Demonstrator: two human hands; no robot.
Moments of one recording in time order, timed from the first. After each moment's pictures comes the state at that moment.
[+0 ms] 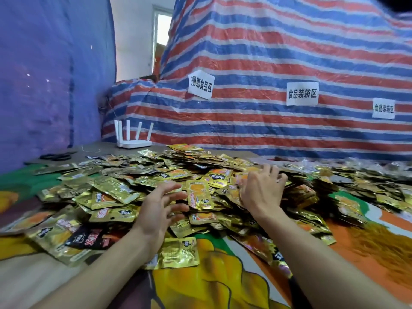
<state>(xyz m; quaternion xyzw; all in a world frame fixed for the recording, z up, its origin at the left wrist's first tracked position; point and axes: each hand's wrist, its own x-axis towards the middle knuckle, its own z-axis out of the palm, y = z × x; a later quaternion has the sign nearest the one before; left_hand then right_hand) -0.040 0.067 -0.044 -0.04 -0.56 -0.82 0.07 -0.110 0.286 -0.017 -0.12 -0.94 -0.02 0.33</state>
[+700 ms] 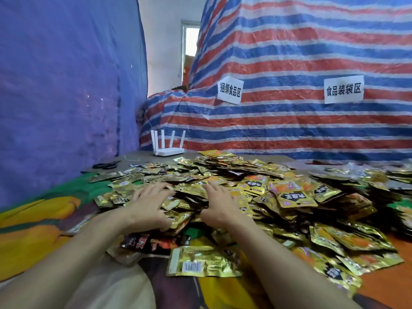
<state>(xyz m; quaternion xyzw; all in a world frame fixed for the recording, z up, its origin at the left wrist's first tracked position) -0.043 -0.052 -0.009 -0.07 -0.99 -0.13 0.03 -0.120 0.140 -0.032 0.17 -0.97 0.18 0.06</state>
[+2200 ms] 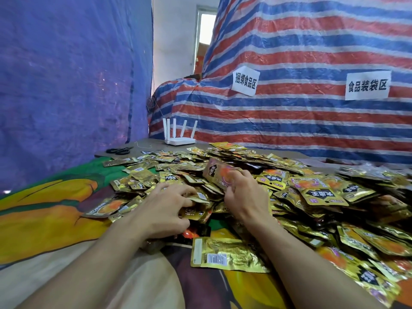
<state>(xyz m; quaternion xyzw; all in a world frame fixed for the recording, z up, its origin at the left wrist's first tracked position) -0.047 -0.068 -0.044 -0.19 -0.97 -0.08 0.15 -0.122 0.137 -0.046 0.13 -0.92 0.21 0.31</state>
